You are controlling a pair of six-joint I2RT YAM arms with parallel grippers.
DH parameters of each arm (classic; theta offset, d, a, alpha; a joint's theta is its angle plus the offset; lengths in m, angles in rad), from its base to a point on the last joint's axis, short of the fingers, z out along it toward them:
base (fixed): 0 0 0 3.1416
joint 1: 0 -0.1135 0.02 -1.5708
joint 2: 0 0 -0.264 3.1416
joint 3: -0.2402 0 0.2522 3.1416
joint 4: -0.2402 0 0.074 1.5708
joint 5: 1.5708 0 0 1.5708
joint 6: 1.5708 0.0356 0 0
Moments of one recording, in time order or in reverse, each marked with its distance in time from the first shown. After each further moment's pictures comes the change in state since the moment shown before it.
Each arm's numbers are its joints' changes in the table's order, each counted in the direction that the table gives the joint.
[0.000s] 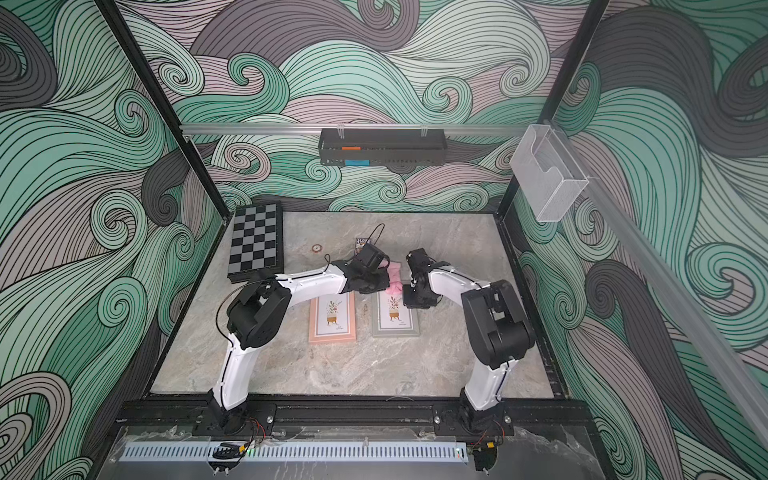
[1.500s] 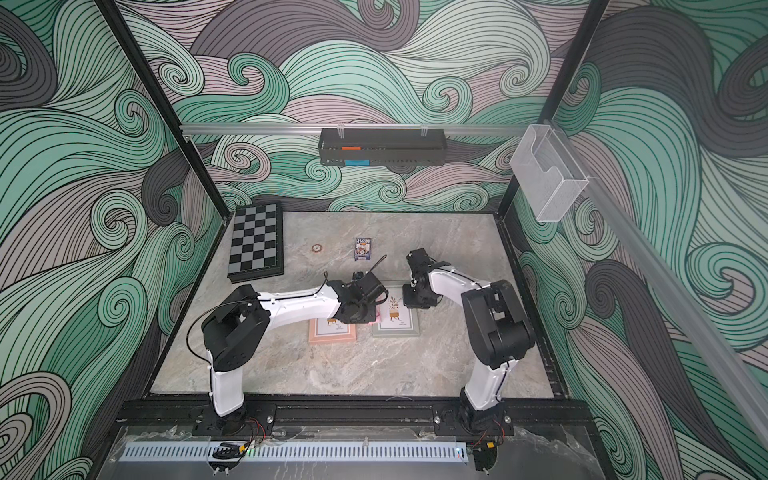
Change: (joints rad) left arm 0.192 0.220 0.279 -0.246 -0.123 -0.052; right arm 0.002 0.001 0.002 0.002 -0.004 -0.001
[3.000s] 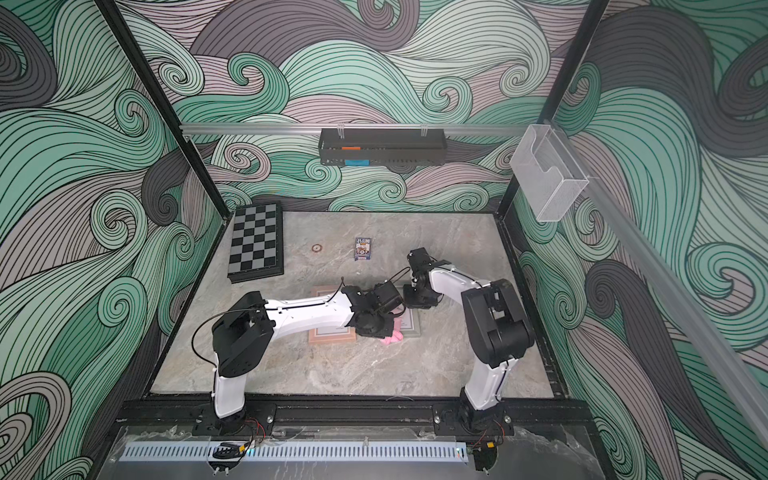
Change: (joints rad) left arm 0.076 -0.077 -0.196 -0.105 0.126 0.016; right arm 0.007 -0.005 -0.011 -0.027 -0.010 -0.006
